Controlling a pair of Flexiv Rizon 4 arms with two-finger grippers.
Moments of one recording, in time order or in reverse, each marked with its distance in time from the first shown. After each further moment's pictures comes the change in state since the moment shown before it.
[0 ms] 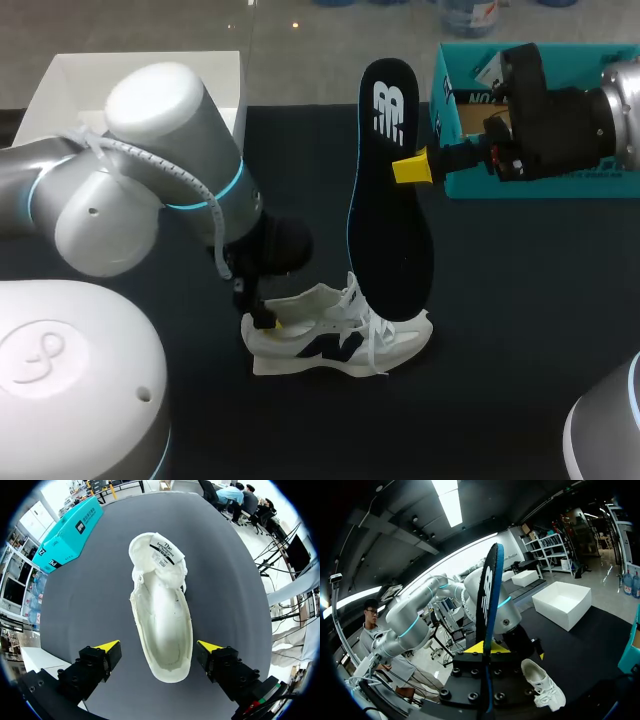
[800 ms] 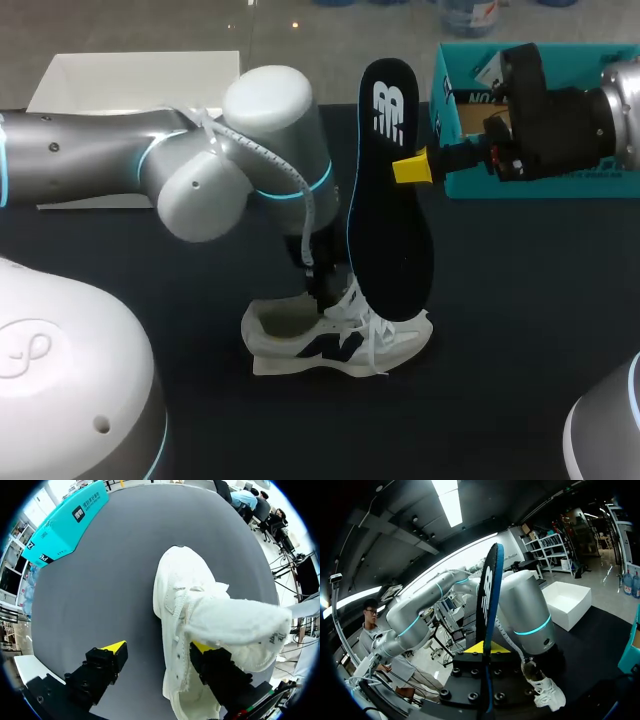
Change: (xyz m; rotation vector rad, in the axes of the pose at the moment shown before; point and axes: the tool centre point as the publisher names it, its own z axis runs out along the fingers) left arm -0.043 -0.059 0.067 -0.074 0.038 -0.087; right arm 0.000 0.000 0.000 0.000 0.000 0.000
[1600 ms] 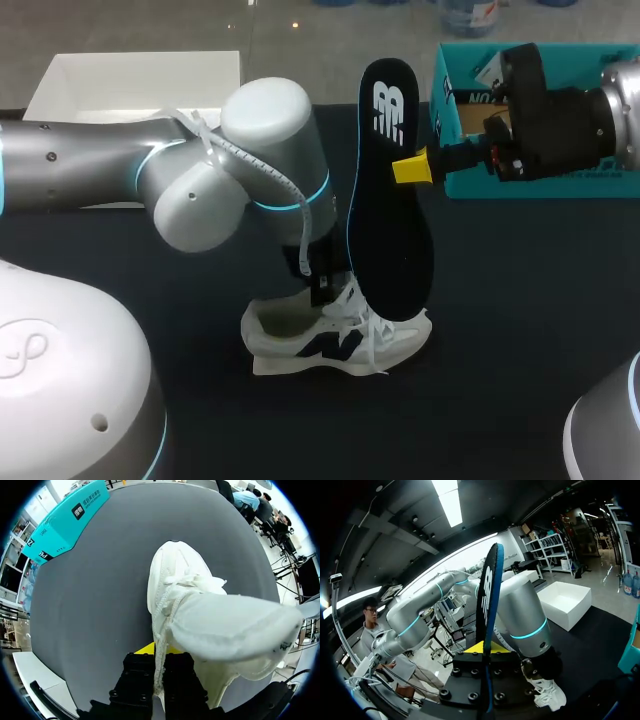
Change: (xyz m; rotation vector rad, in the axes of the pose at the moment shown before) left arm 0.010 0.005 0.004 0.002 -0.006 -0.011; right arm 0.000 0.000 0.000 0.000 0.000 0.000
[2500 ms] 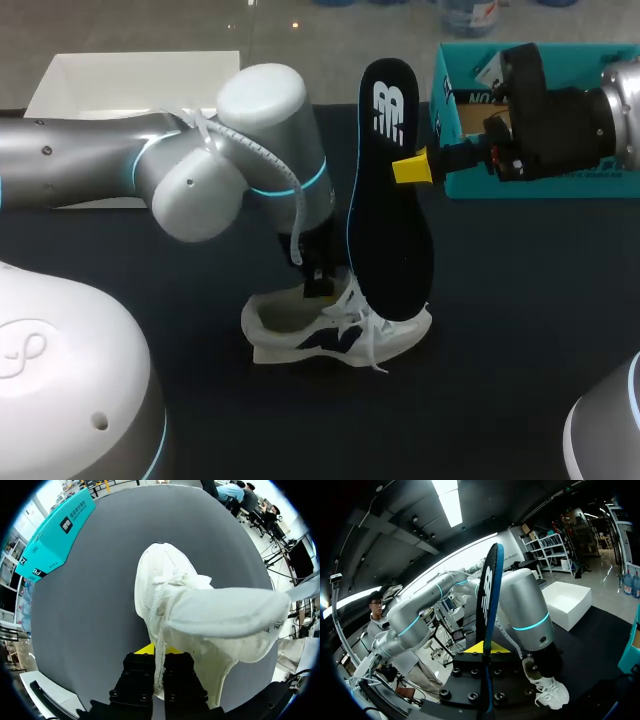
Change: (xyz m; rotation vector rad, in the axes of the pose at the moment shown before) left arm -0.007 -0.002 -0.013 0.022 0.049 0.163; right arm 0.000 0.000 0.000 0.000 0.000 0.000
